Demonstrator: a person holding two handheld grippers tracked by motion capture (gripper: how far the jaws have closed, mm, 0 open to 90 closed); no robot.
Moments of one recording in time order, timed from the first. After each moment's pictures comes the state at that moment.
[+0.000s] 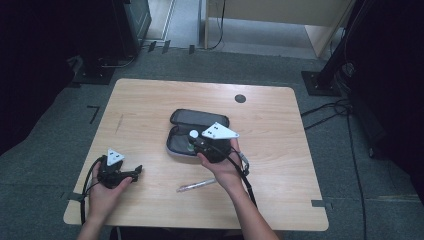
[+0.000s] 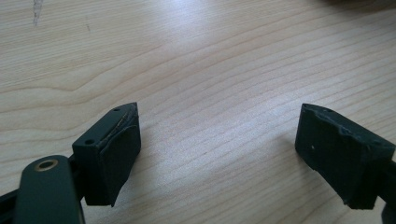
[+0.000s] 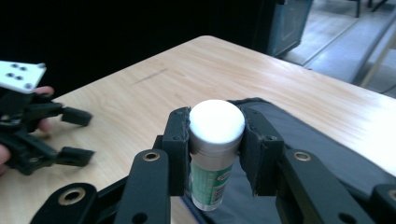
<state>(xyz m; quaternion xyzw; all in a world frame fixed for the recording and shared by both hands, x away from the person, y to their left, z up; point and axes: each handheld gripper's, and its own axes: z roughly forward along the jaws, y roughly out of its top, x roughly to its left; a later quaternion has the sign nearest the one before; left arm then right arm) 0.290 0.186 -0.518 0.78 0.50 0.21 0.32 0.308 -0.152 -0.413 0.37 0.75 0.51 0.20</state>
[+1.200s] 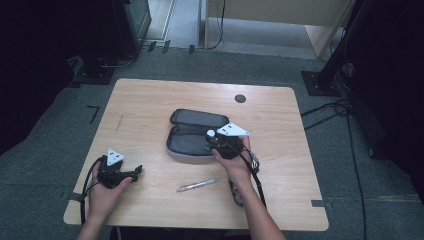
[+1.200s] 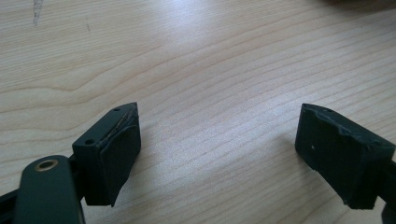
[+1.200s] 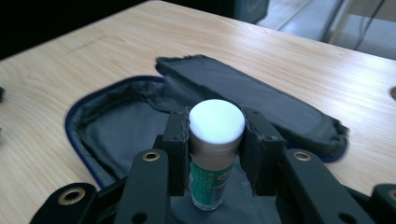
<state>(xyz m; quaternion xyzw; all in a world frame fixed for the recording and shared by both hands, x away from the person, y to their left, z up) 0.290 0.186 -0.518 0.78 0.50 0.21 0.32 0.335 -0.187 -0.458 0.42 0.75 0.47 0.22</state>
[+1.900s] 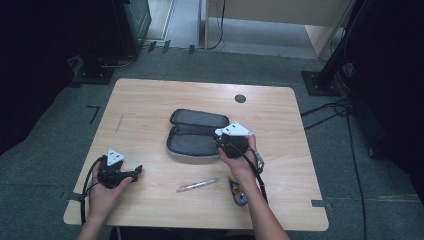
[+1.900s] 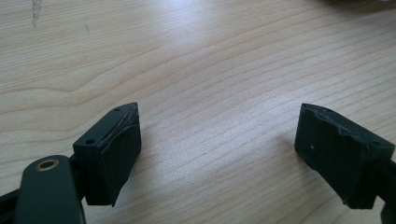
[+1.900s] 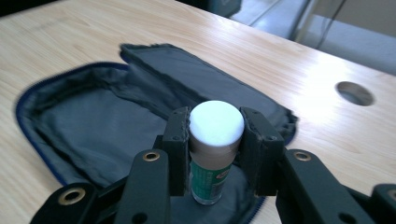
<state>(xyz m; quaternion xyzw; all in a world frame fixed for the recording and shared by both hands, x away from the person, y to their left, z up) 0.290 0.186 -0.518 0.78 0.50 0.21 0.32 0.334 -0.200 -0.453 0.44 0.75 0.41 0.27</state>
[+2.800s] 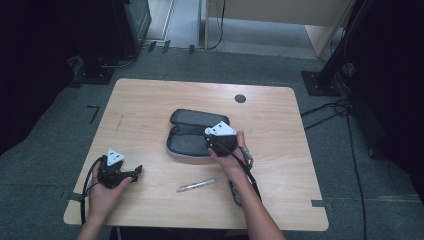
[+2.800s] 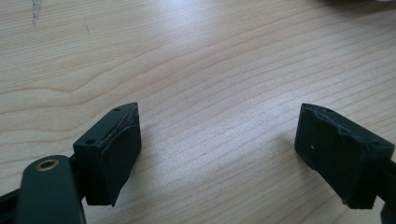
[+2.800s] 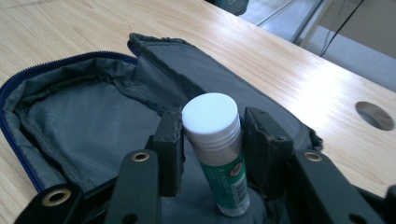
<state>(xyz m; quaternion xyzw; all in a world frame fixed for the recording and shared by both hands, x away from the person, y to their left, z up) 0.290 0.186 -0.518 0.78 0.49 0.21 0.32 0.349 -0.171 -0.468 0.40 0.78 0.40 0.28</state>
